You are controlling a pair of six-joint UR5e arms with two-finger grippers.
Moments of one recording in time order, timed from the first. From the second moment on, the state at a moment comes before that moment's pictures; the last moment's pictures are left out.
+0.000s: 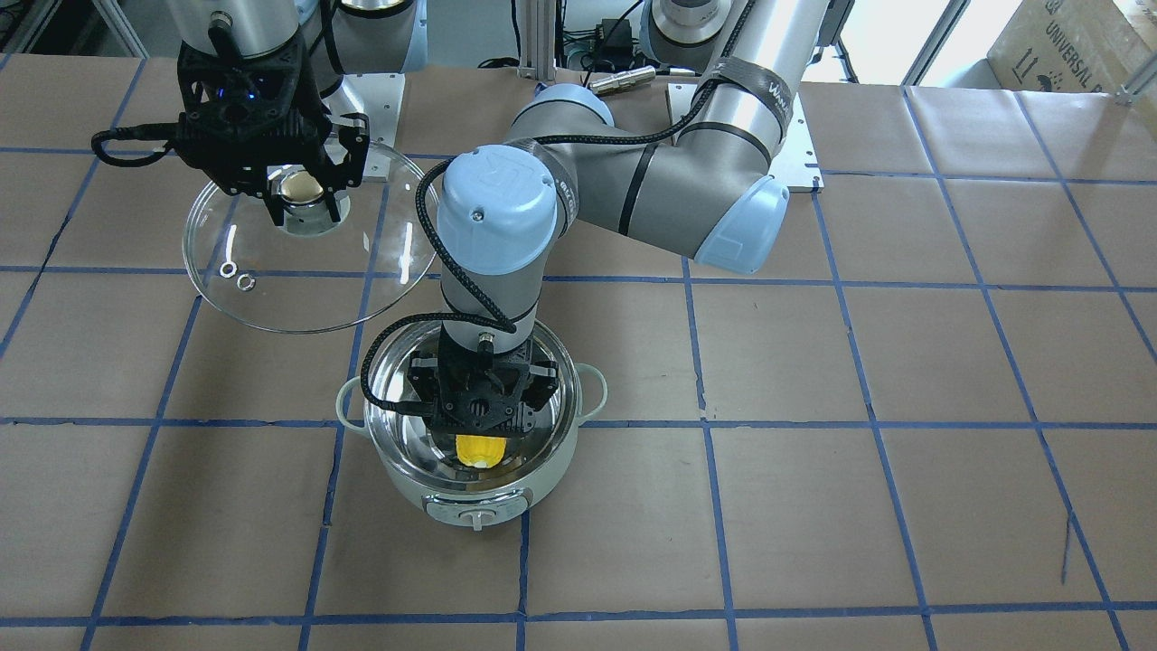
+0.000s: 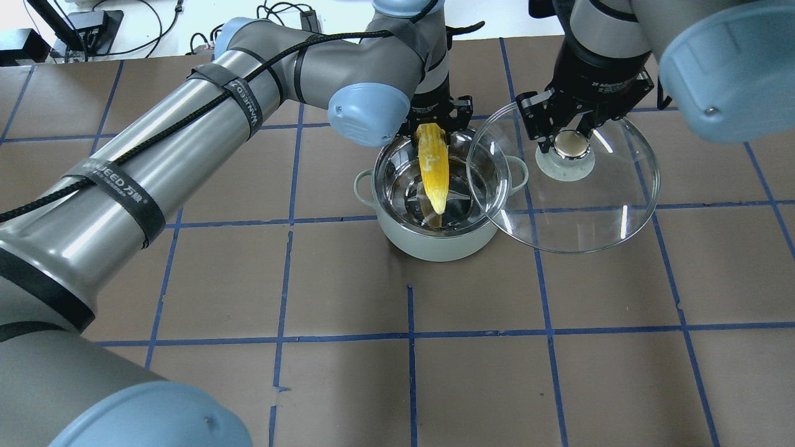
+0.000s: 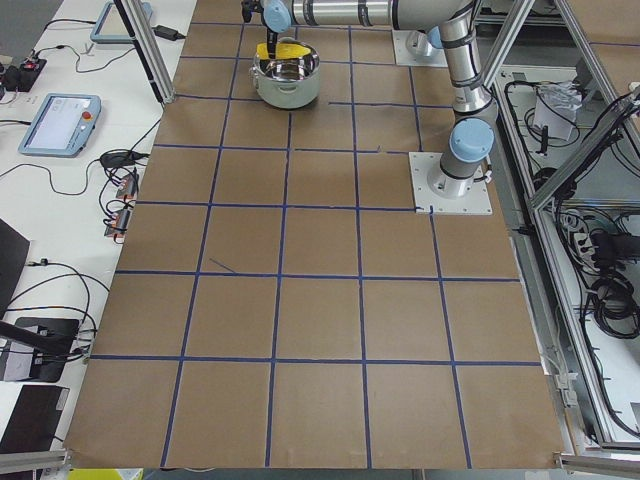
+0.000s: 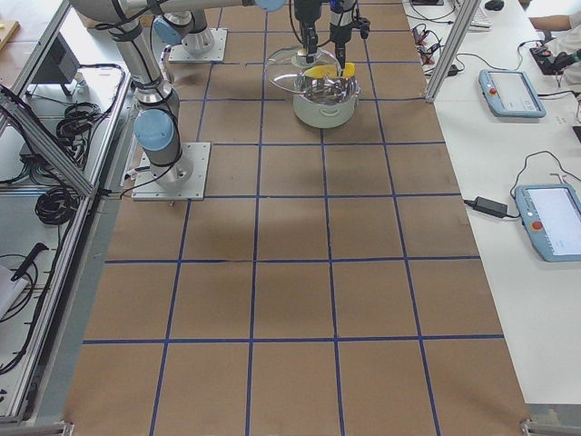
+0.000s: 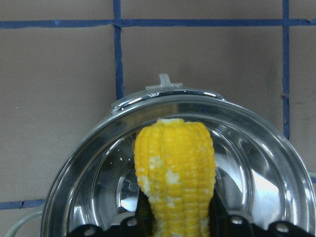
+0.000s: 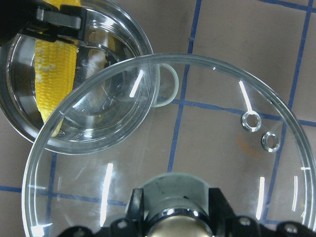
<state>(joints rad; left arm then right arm) -1.97 -2.11 -1.30 -1.19 1.51 -0.38 1.68 -1.59 1.55 -1.59 -1.63 -0.07</state>
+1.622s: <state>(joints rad) -1.55 -1.63 -1.65 -1.43 1.53 -0.07 1.77 -1.55 1.67 -1.84 -1.60 0.07</state>
